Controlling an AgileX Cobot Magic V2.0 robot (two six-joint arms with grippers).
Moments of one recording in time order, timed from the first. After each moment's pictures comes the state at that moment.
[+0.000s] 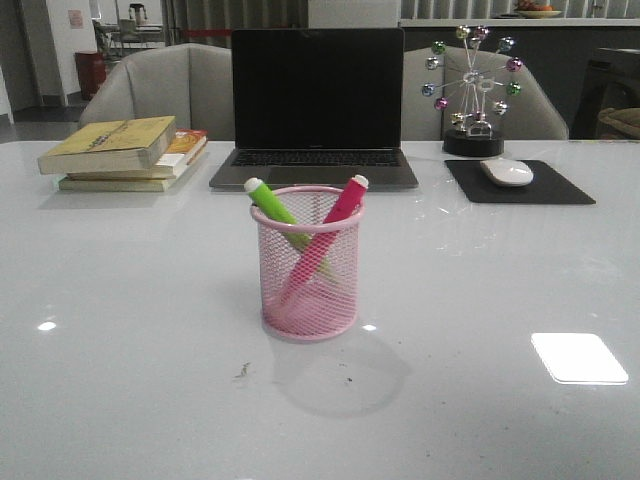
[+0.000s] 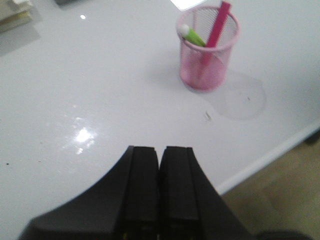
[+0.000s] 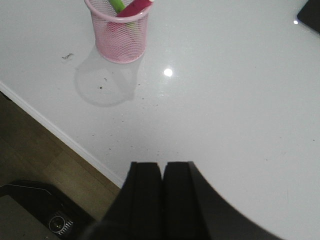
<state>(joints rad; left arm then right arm) -0.59 0.63 -0.68 0.14 0.76 -0.05 0.58 0.71 -0.72 -0.10 0.82 0.01</state>
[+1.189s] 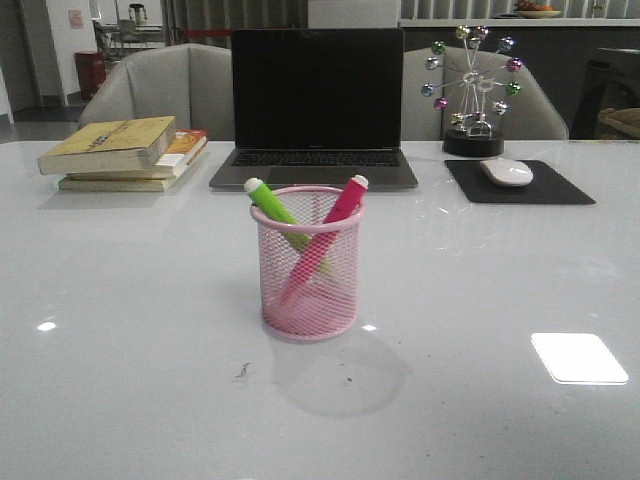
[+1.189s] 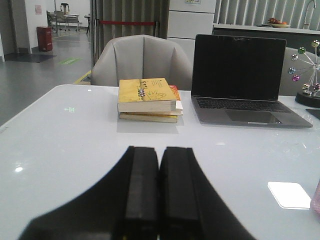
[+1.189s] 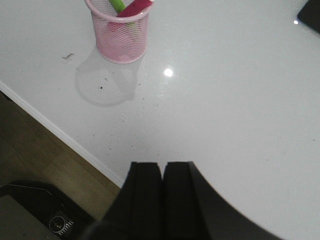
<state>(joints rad) -0.09 0.00 0.01 0.03 0.08 -0.05 0.58 0.71 -0.72 -0.10 0.82 0.01</state>
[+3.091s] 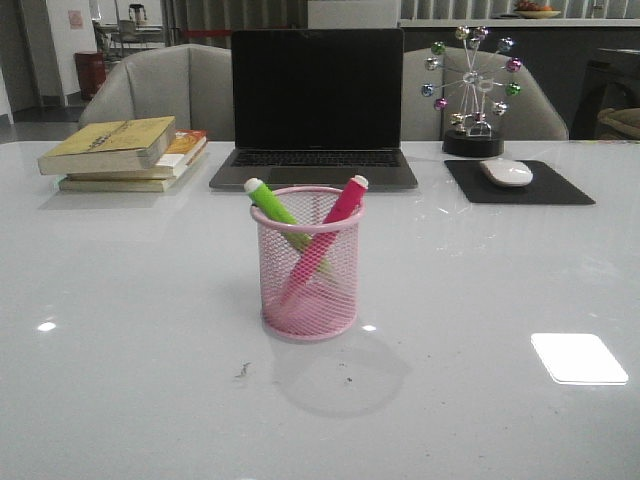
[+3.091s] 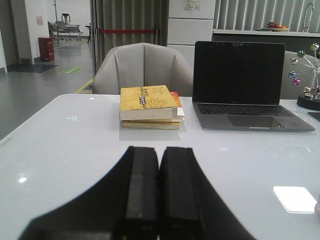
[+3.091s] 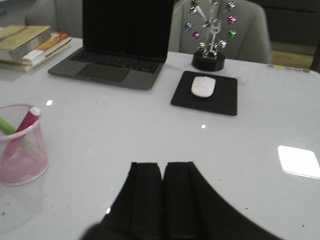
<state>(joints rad) -0.09 0.00 0.01 -0.01 0.05 0.01 0.13 0.17 -0.27 -0.02 0.33 0.01</state>
